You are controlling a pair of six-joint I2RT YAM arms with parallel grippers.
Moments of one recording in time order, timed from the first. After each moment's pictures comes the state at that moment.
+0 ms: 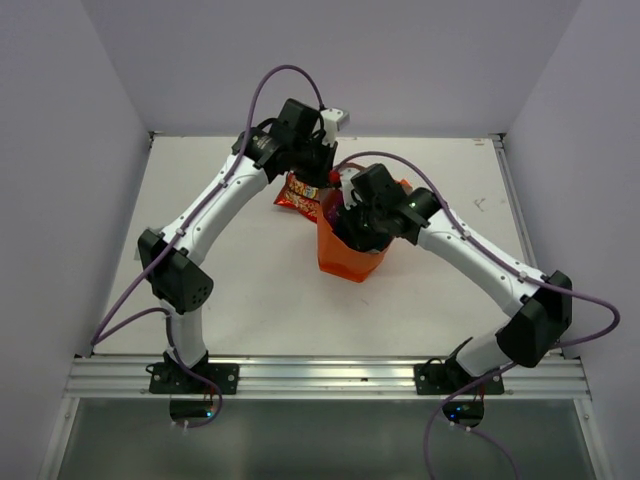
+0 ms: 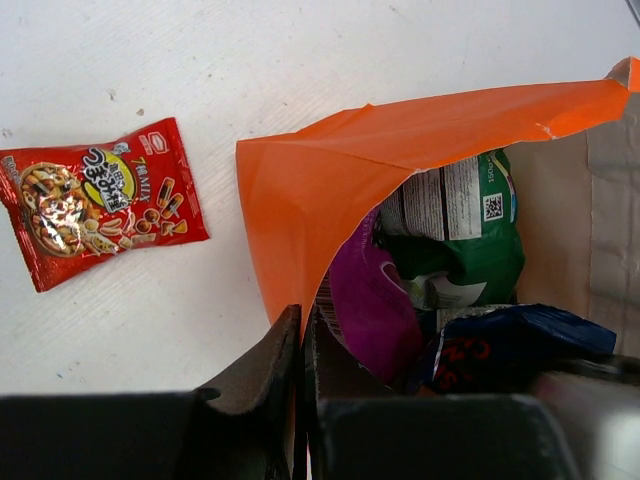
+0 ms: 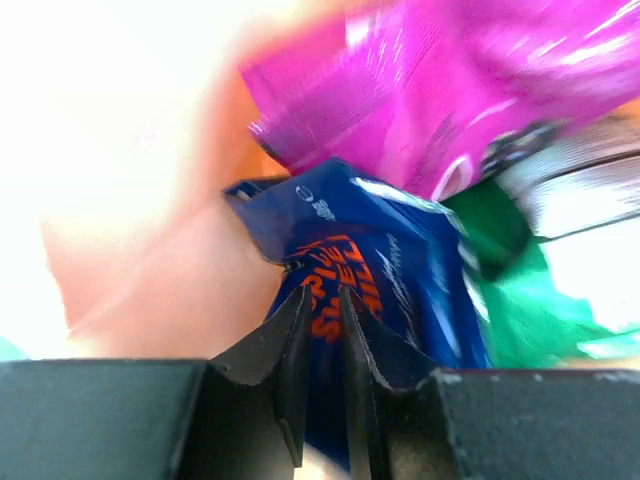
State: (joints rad) left arm -0.60 1.90 2.06 -0.94 0.20 -0.14; right arm 0.71 1.50 1.39 -0.84 -0.05 0.10
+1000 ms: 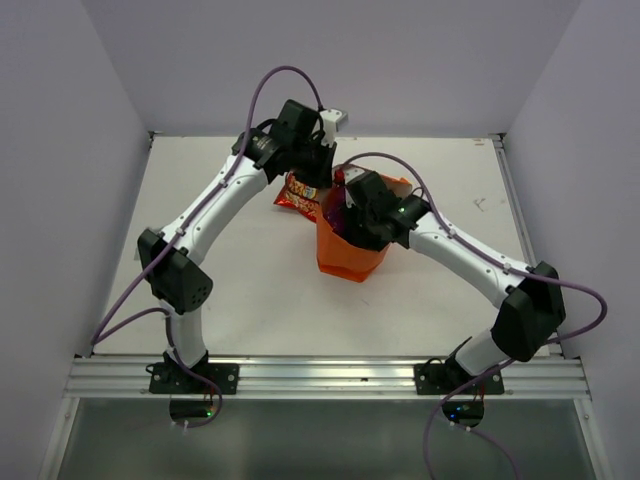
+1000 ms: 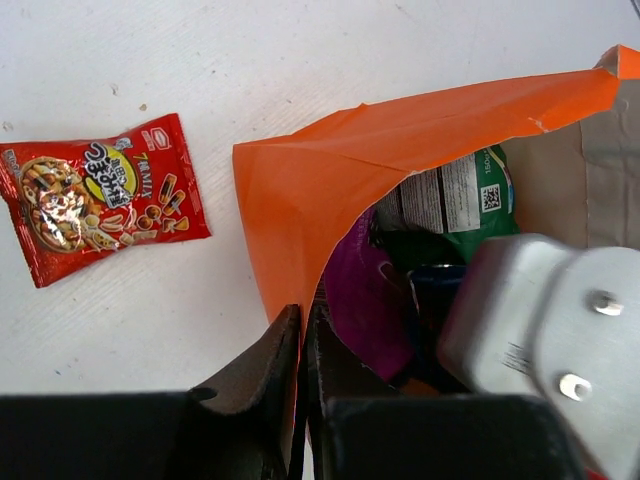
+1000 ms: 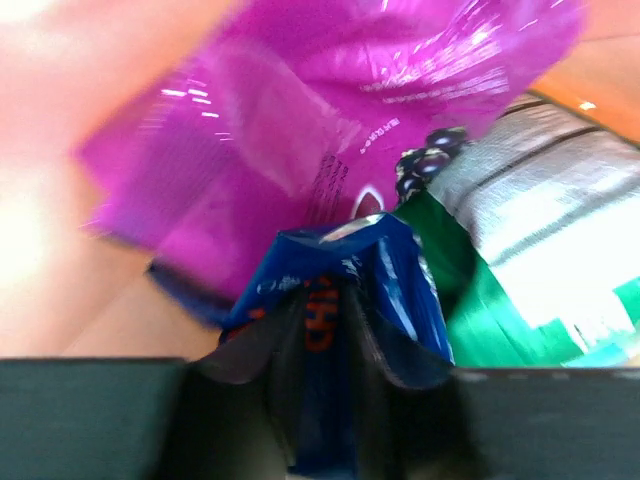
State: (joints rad) left arm -0.60 1.90 2.05 -0.93 0.19 -0.14; right arm 0.70 1.54 1.30 -0.68 0.15 0.20
